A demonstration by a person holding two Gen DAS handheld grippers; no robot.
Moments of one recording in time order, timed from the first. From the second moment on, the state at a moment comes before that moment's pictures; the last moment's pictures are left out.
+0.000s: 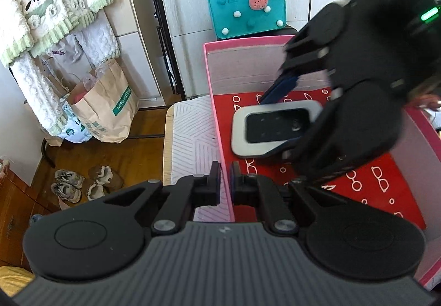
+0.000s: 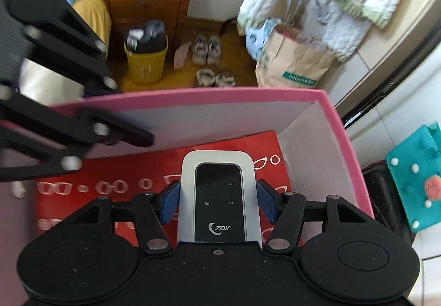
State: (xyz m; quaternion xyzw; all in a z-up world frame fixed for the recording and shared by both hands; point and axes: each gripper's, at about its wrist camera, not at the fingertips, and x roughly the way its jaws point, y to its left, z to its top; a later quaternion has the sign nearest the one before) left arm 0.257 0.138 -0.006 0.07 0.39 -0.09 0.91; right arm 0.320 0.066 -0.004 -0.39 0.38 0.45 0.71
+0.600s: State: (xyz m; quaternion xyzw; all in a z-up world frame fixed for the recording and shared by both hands) left arm 0.253 0.142 -0.006 0.06 0.39 -0.09 0.92; right arm 0.340 0.062 -0.002 -0.39 0.34 0.48 0.71
